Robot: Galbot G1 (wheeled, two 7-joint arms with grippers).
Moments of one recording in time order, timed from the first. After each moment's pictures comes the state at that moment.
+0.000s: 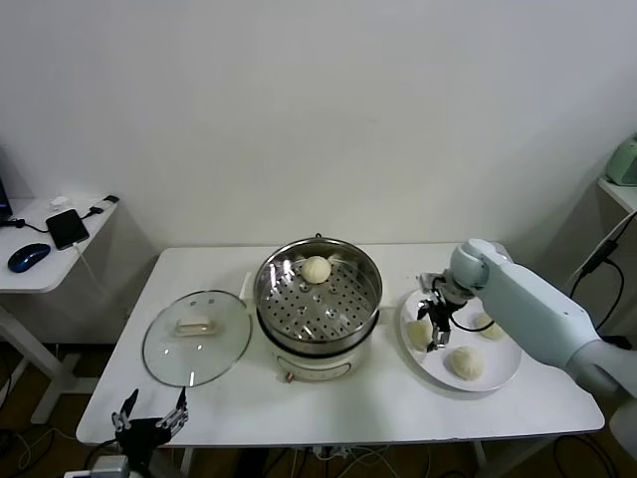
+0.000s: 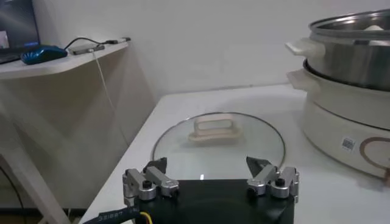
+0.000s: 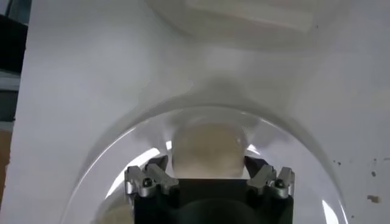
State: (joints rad) left arm 1.73 -1.60 -0.81 -2.07 0.02 0.23 0.12; right arm -0.11 0.96 -0.57 0.97 -0.25 -0.18 -1.28
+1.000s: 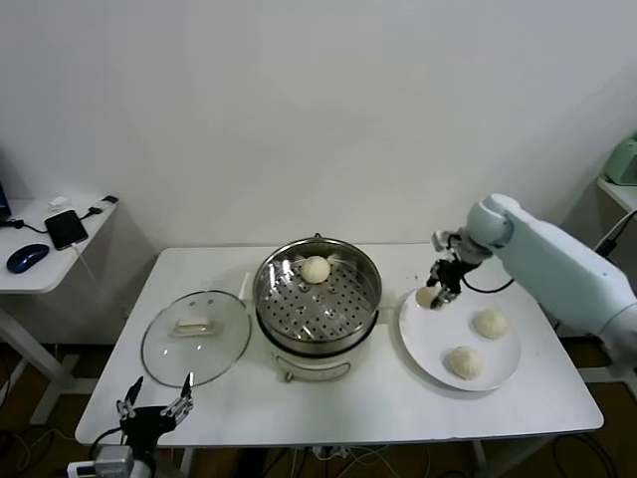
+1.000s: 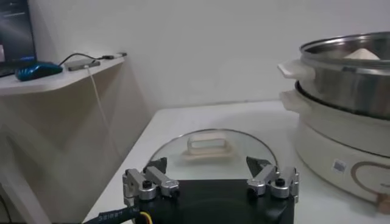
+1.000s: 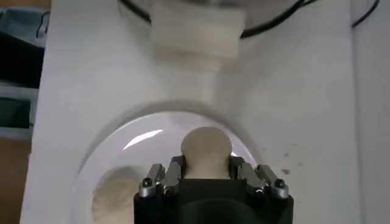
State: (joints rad) left arm 1.71 -1.61 -0.79 -2.11 0.02 0.24 0.12; right arm 0.34 0.89 -0.86 1.11 0.06 -0.30 -1.35
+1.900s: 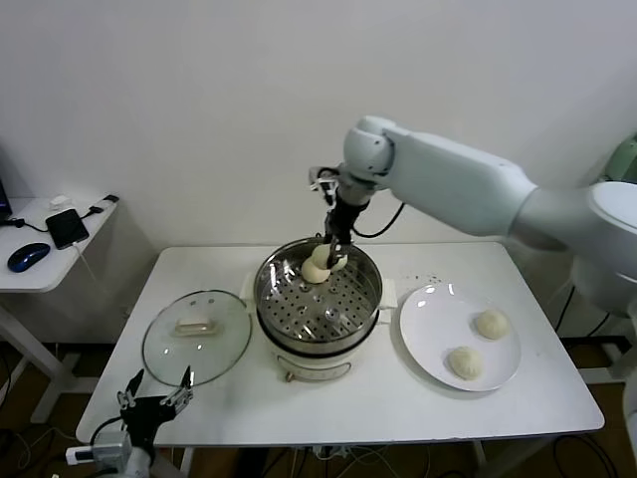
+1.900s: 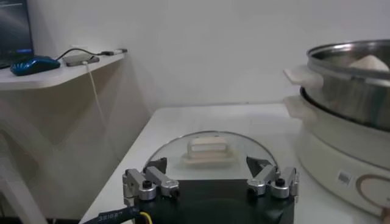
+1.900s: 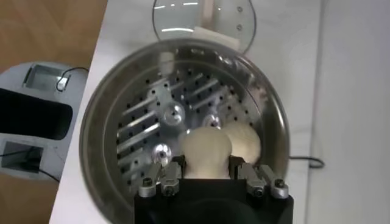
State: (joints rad) left arm 1.65 -1.60 -0.80 -2.10 -0.01 0.31 0.13; right arm 0.53 1.36 -1.18 1.03 0.38 -0.61 -1.22
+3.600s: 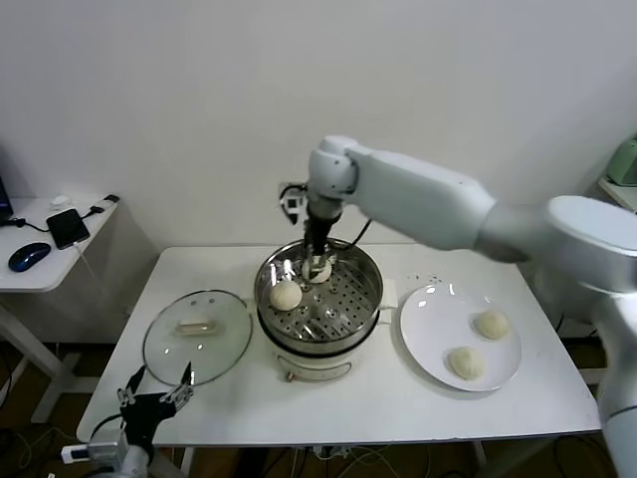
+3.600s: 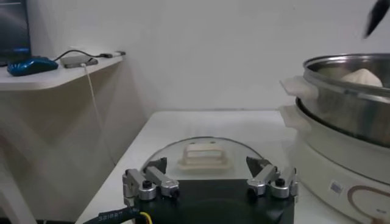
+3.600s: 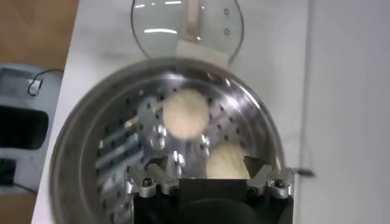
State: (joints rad) left arm 1.66 -1.59 -0.81 -2.12 -0.05 0.32 0.14; right arm 0.58 1.10 -1.08 1.21 0.24 -0.56 -1.30
